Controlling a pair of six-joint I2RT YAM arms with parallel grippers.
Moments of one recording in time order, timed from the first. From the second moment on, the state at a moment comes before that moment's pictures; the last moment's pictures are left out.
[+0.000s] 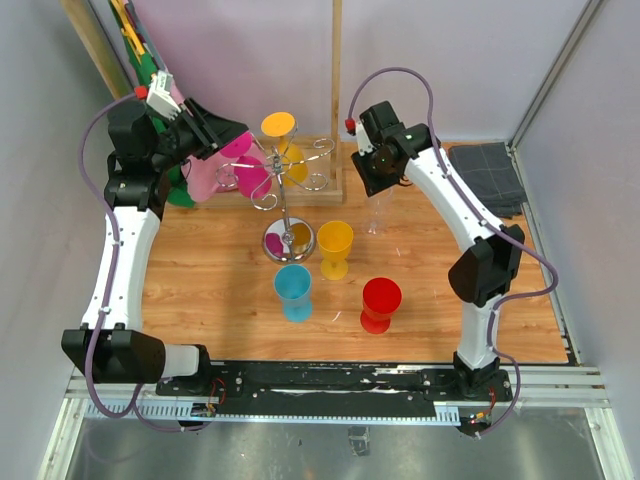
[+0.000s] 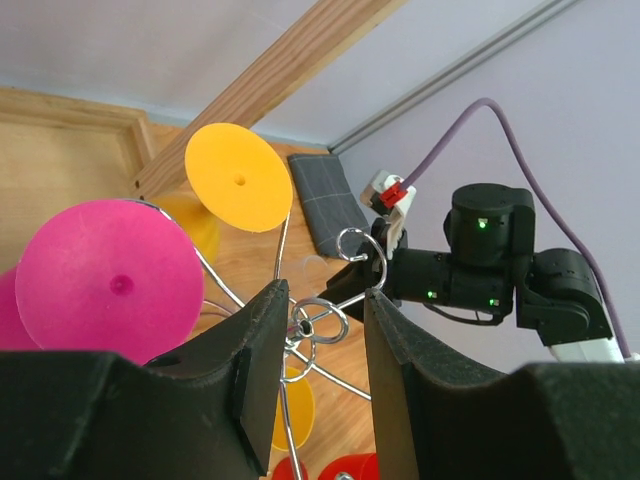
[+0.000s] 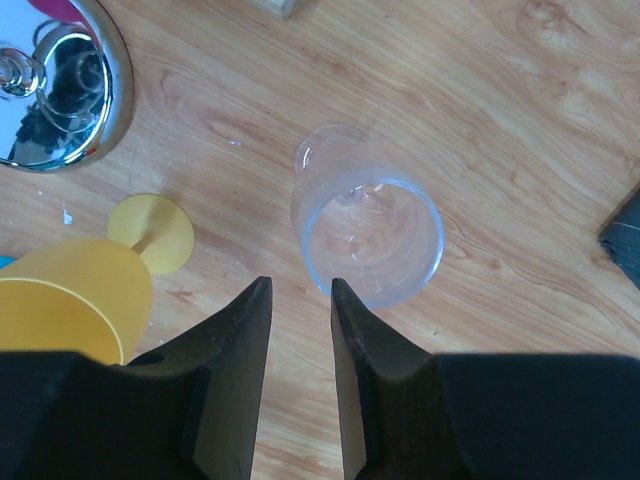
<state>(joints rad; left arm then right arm) 0.02 1.32 1.48 -0.24 0.64 -0.76 0.50 1.95 2.09 -1.14 0.04 -0.04</state>
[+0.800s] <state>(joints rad) 0.02 1.30 1.47 -0.23 0.64 -0.77 0.50 2.10 2.13 -1.15 0.09 -0.04</state>
